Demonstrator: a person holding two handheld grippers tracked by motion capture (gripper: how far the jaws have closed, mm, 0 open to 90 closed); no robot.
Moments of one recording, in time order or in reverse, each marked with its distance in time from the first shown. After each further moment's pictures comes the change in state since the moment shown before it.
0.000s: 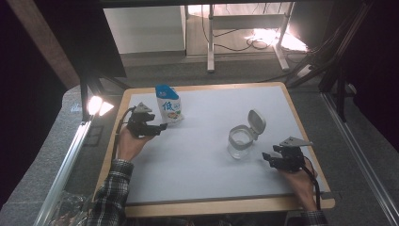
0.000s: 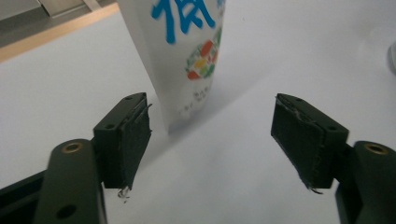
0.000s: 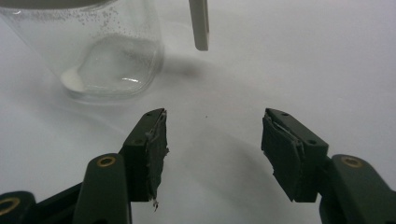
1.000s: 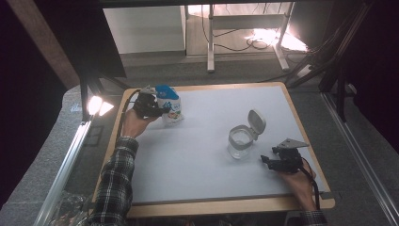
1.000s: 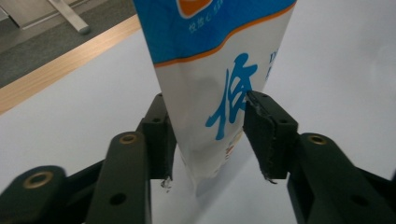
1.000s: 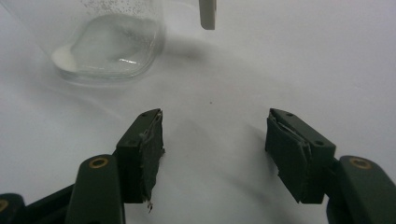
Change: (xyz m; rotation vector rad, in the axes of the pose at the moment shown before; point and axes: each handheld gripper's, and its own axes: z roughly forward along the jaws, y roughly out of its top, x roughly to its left) left arm 0.036 0.045 0.036 0.032 -0.087 0.066; right arm 0.001 -0.006 0.008 0.033 0.004 -0.030
